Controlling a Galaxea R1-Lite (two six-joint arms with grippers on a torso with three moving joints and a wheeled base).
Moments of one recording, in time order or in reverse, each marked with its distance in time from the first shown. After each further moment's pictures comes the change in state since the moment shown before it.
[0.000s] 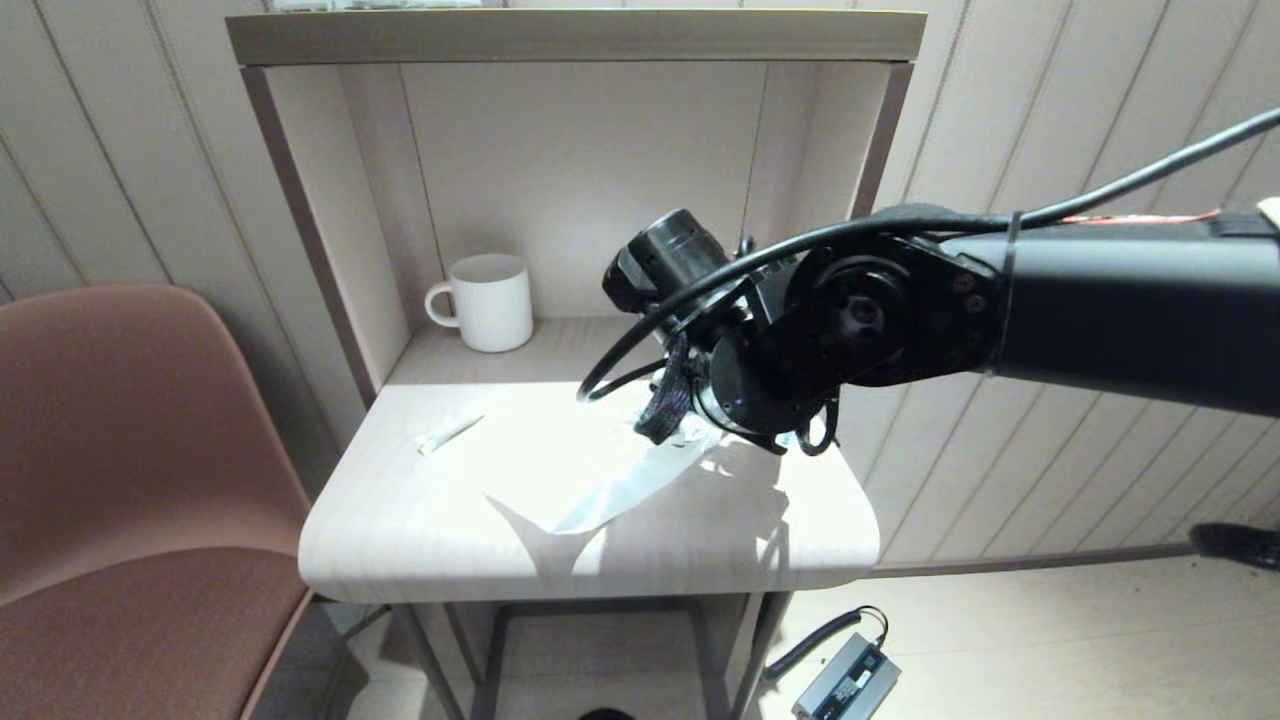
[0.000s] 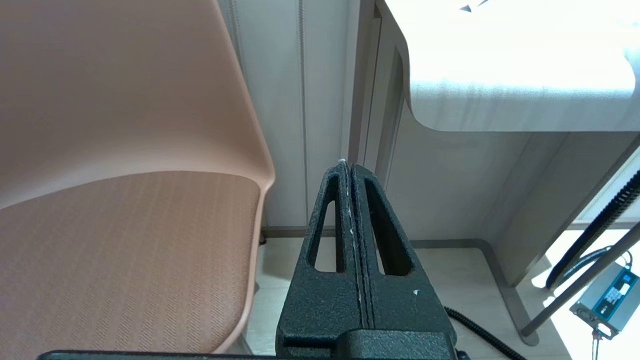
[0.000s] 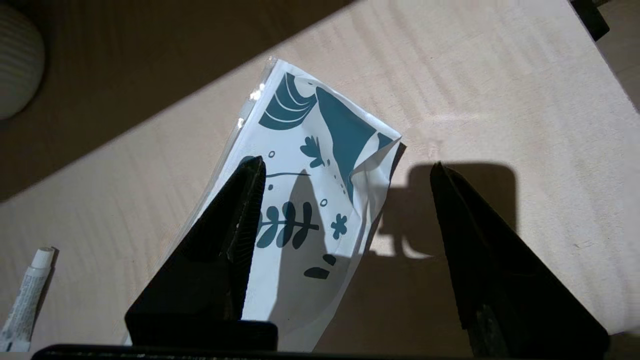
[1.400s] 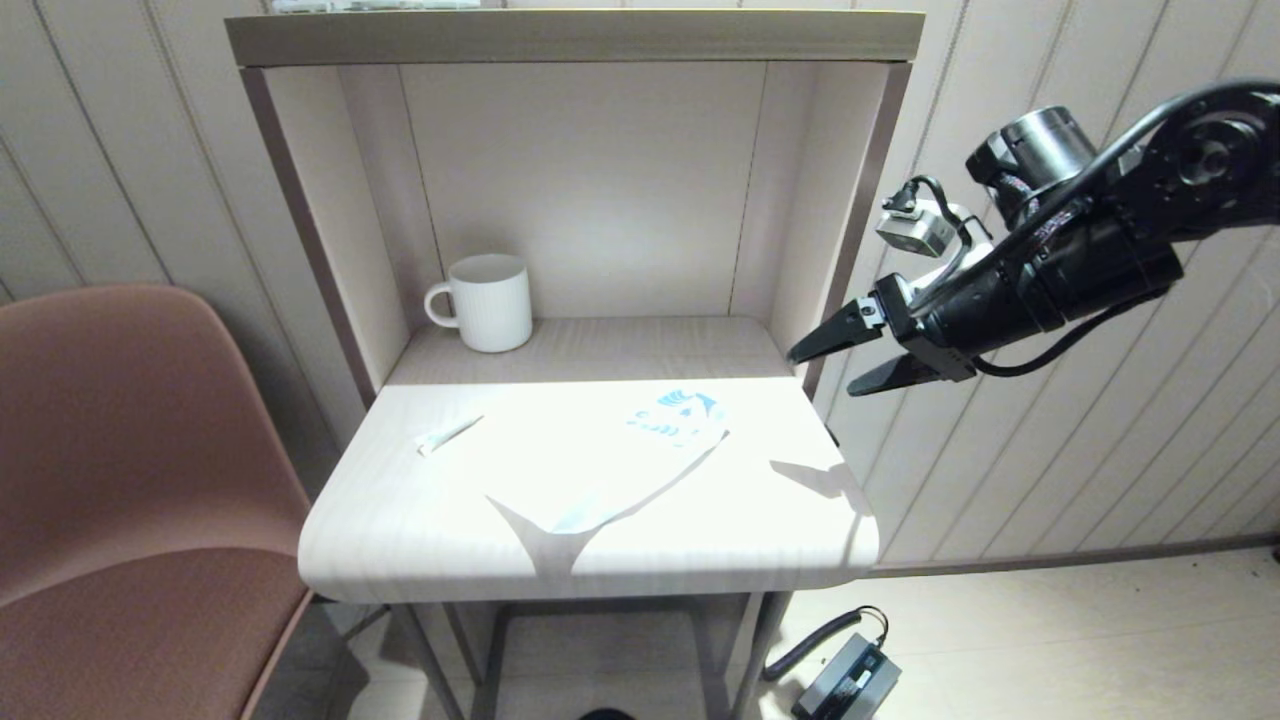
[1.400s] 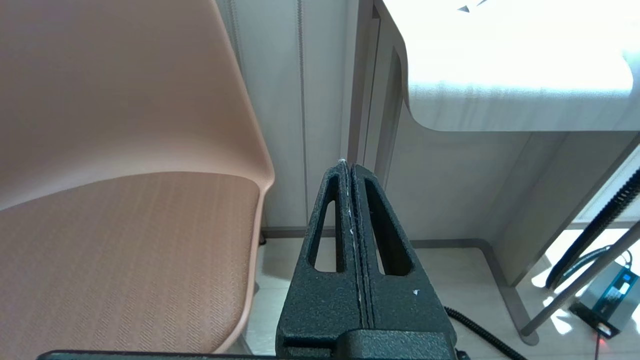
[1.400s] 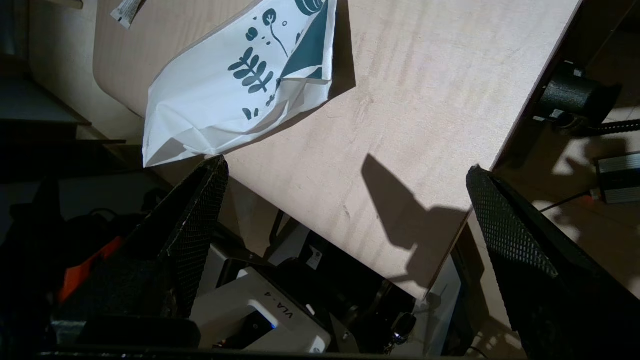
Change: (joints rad) left arm 0.000 0.000 0.000 0.000 -0.002 0.001; right arm -0.613 -0.166 0.053 0.152 1.260 -0.910
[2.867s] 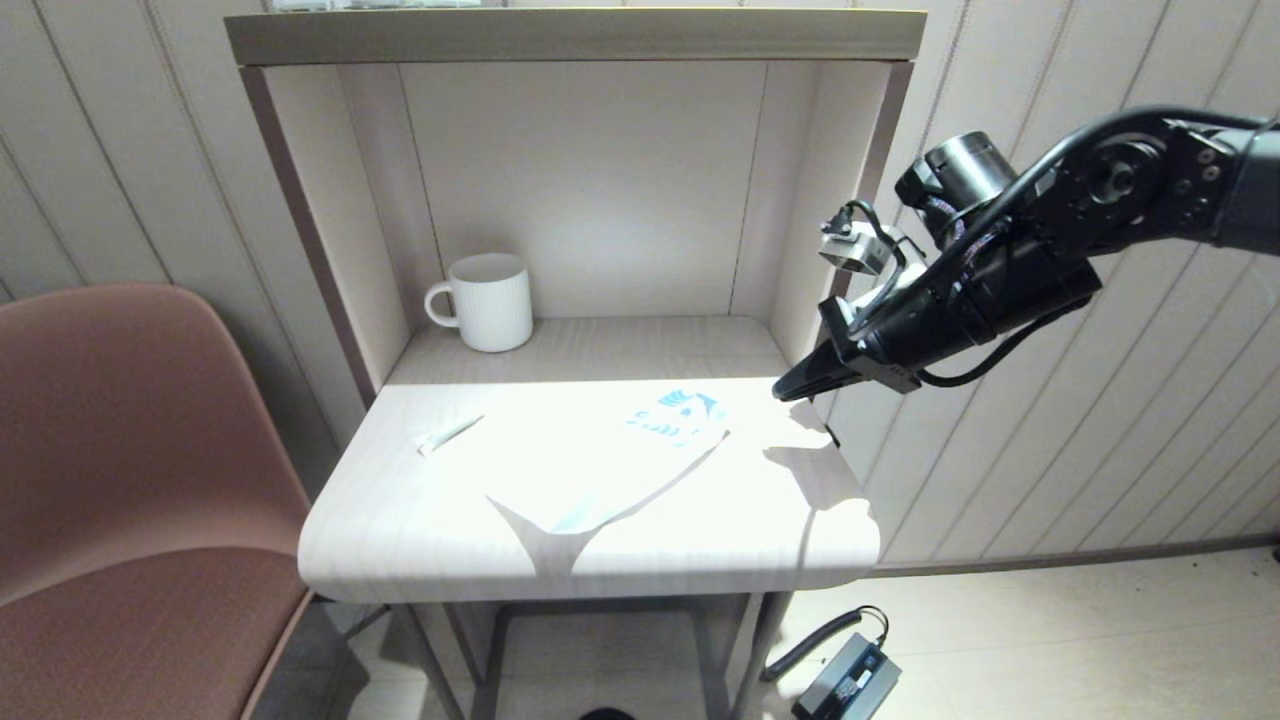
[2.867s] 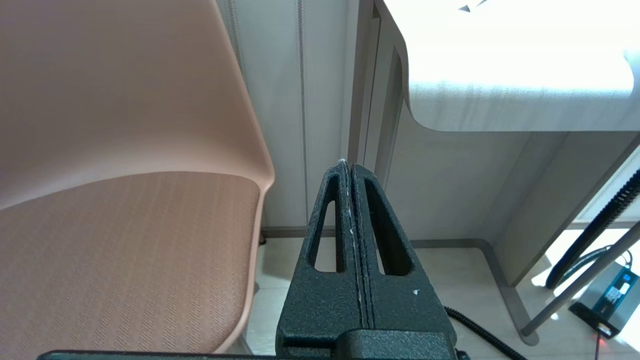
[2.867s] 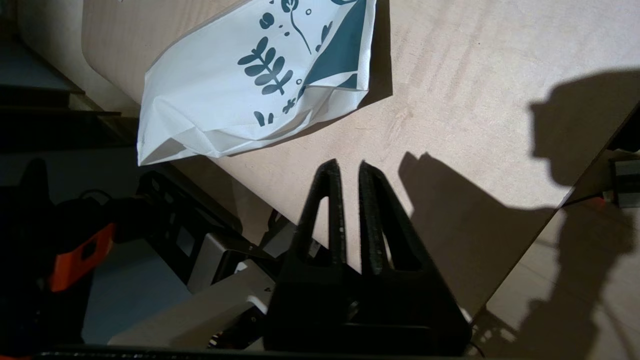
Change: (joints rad) left arm 0.000 0.000 0.000 0.000 0.000 0.000; right arm 0.086 0.068 -0.041 -0.002 -0.032 -0.007
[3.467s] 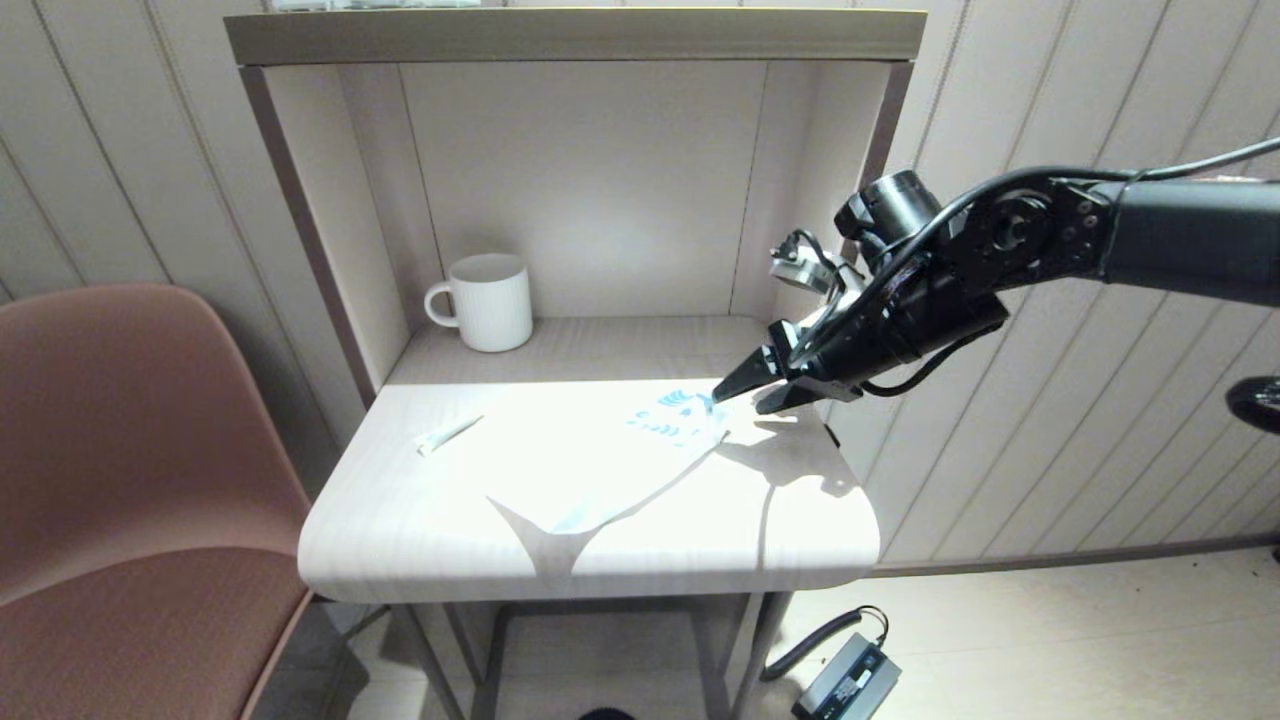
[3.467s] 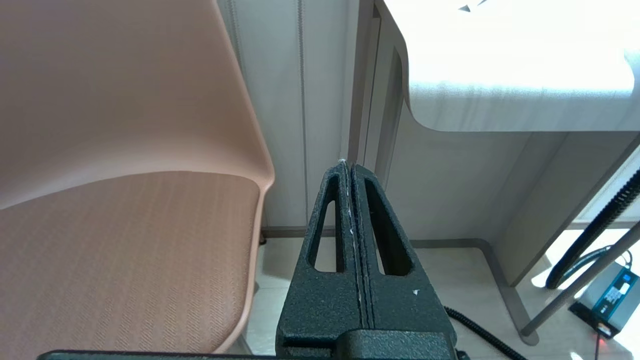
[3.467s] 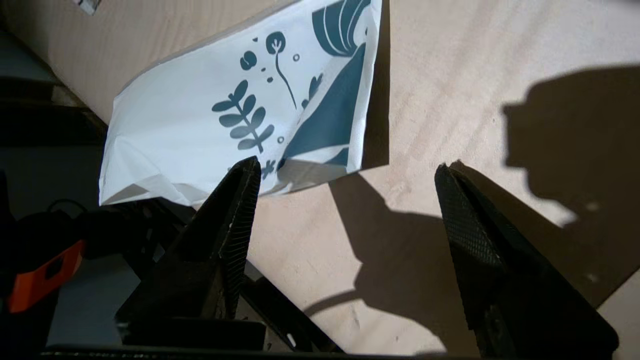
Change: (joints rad) left arm 0.000 0.000 0.000 0.000 0.000 -0.001; right arm 0.049 0.102 -0.005 -0.142 -0.009 -0.003
